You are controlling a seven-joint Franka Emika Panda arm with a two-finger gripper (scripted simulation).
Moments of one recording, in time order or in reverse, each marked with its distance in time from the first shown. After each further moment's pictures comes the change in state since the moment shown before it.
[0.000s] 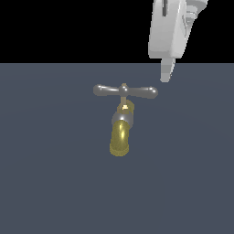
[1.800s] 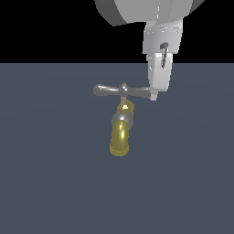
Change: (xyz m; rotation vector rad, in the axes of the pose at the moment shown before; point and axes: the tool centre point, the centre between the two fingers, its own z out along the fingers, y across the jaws) arm 0.036 0.059 0.064 -0.001 0.010 -0.319
